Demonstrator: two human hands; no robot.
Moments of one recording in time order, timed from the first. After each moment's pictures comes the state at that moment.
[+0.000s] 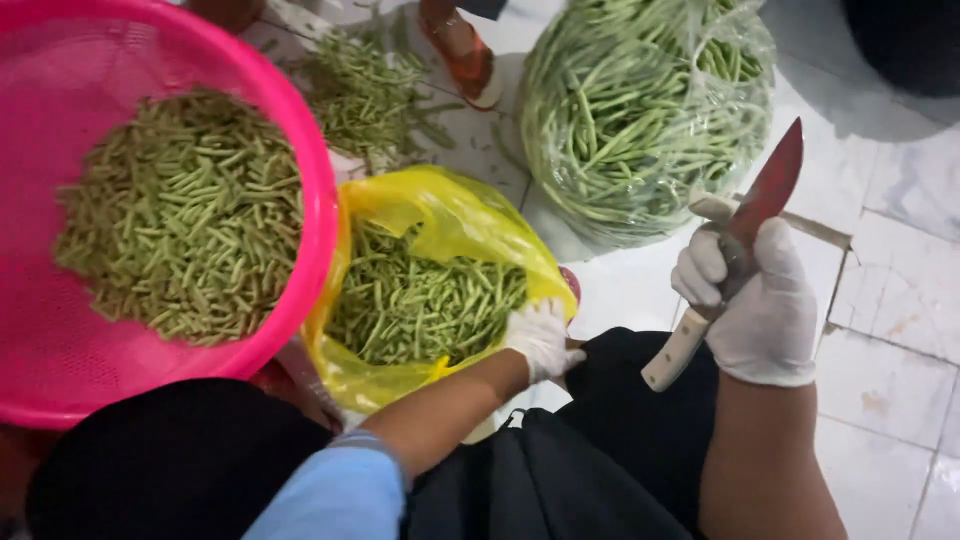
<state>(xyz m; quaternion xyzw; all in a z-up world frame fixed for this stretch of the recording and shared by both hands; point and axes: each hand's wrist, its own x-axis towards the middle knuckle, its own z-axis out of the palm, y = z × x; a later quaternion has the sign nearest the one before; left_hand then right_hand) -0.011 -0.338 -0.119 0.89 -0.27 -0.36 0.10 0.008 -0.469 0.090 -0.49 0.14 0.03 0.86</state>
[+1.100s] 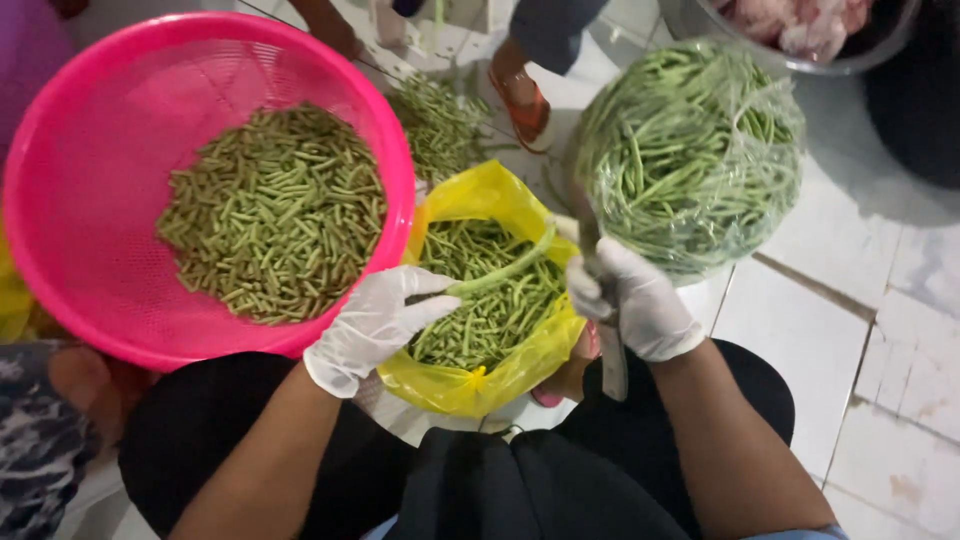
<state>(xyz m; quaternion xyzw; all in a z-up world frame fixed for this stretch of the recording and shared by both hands) 0.022 -0.105 0.086 0.82 0.03 -0.25 0.51 0.028 -0.347 0.081 -0.49 0.12 0.19 0.84</state>
